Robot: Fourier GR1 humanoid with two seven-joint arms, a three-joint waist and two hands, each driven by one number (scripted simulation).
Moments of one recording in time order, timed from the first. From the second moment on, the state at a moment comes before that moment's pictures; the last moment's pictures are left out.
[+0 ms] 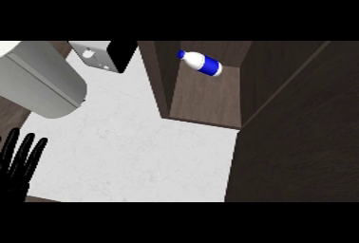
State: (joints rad) left arm 0.34 0.70 -0.22 -1.90 0.95 -0.10 -0.54; right arm 0.78 -0.33 0.59 -2.49 -0.02 0.51 -0.11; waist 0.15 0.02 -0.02
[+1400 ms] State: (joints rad) left arm 0.32 0.79 -0.16 -1.87 0.99 -0.22 -0.50; right arm 0.33 -0.44 0.57 -2.48 -0.03 0.59 0.06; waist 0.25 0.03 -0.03
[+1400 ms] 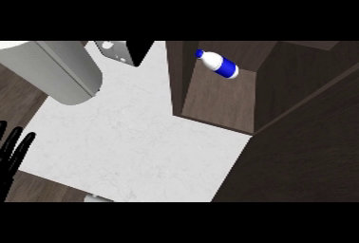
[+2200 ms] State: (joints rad) left arm 0.30 0.80 -0.13 -1.85 1.01 -0.25 -0.50; right arm 0.30 -0.41 0.58 -2.43 -0.15 0.62 0.06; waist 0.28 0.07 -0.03
